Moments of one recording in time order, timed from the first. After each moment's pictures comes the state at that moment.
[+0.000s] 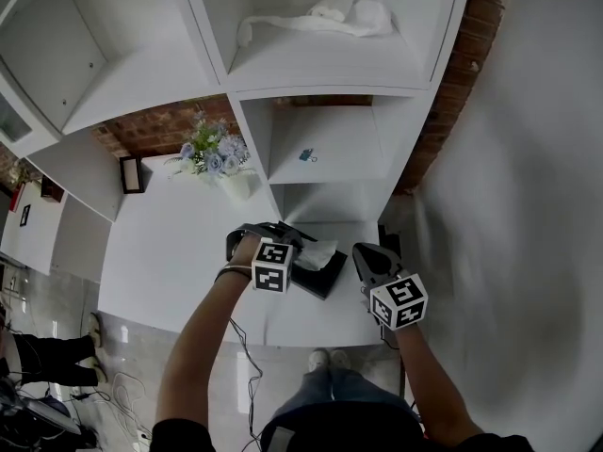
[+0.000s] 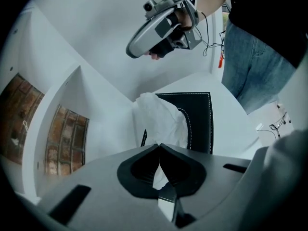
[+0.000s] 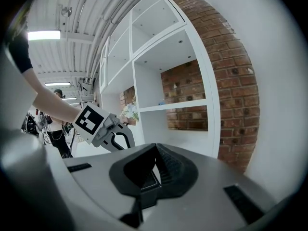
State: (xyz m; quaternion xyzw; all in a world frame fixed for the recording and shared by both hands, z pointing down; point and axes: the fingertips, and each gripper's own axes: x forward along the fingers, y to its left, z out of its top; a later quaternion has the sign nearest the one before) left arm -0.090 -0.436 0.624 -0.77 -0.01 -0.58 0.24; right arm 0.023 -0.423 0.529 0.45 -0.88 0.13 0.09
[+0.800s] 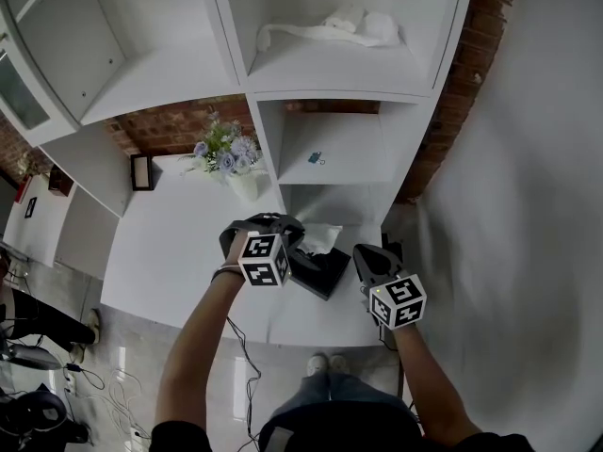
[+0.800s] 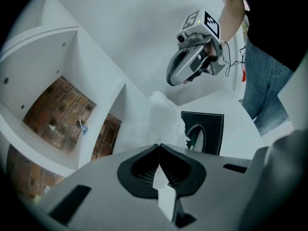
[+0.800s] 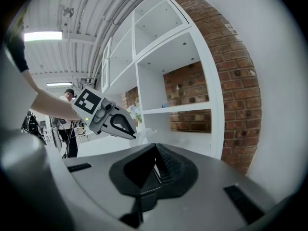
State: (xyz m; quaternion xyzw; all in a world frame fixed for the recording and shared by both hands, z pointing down) left arm -0.091 -0.454 0.547 -0.82 0.12 -0.50 0.24; right arm 0.015 -0.418 0.520 0.44 -0.89 0.12 0.08
